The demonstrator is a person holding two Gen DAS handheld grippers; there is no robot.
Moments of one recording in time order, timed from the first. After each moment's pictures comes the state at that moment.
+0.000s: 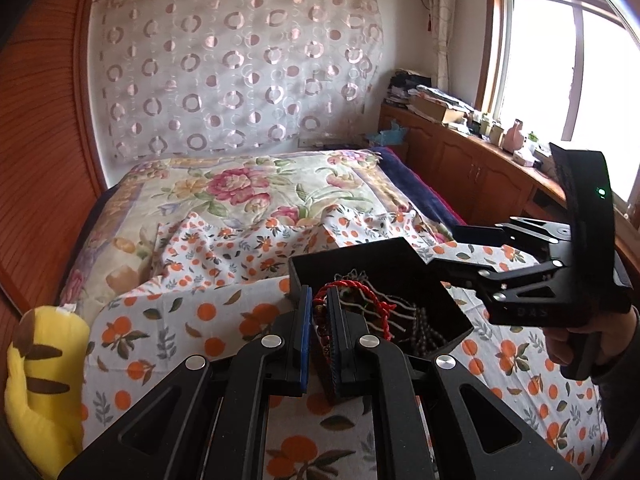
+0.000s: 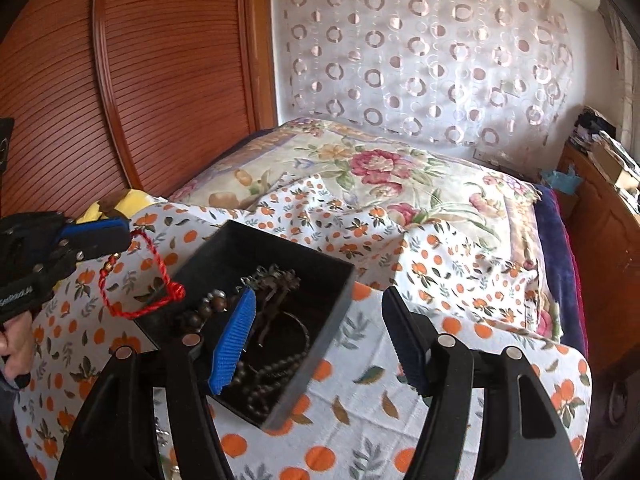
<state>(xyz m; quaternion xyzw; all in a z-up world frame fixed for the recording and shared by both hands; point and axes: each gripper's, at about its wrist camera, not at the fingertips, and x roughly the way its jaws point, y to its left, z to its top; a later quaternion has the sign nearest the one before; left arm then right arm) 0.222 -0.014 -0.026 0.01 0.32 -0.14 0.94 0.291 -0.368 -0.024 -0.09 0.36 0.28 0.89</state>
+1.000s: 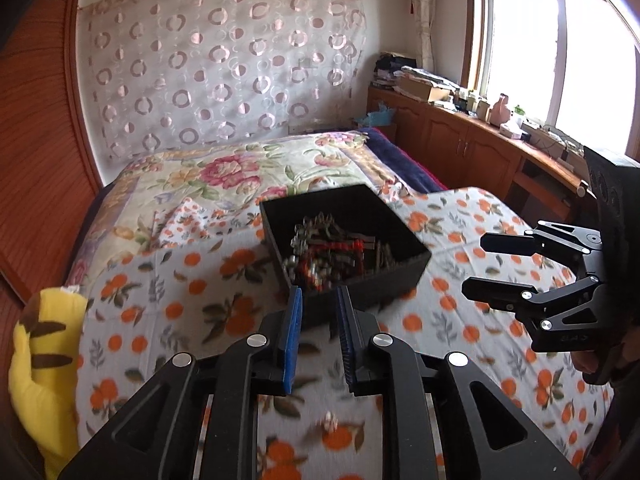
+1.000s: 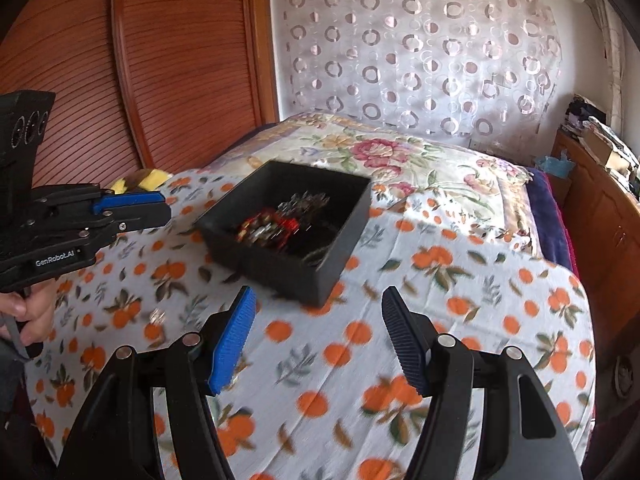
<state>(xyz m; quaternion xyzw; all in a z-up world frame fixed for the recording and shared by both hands) 0.154 -0.026 -0.044 0.04 0.34 -0.15 0.93 0.179 -0.390 -0.040 -0.08 0.37 0.28 0.88</state>
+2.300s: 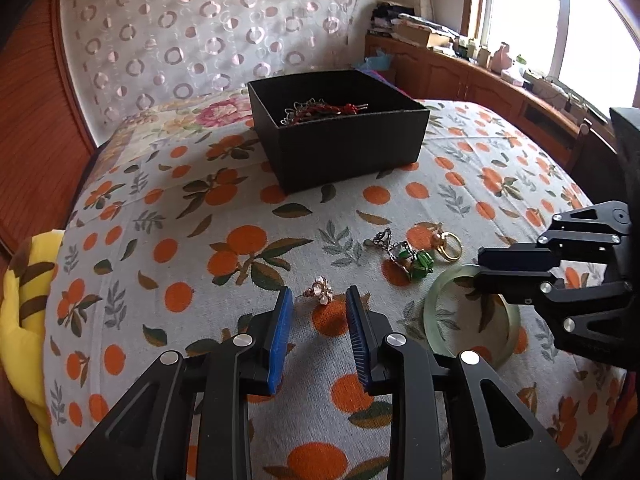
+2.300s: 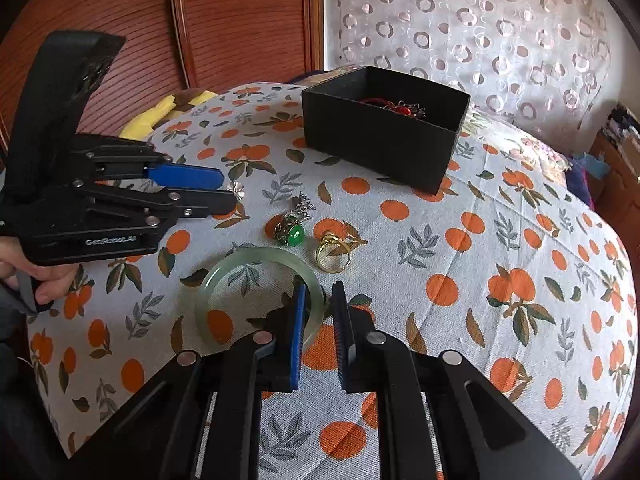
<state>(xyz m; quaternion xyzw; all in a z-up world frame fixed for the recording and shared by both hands) 0.120 -0.024 -0.115 0.07 0.42 -0.14 0.89 0.111 -0.355 -0.090 -0.15 0.41 0.33 0.84</state>
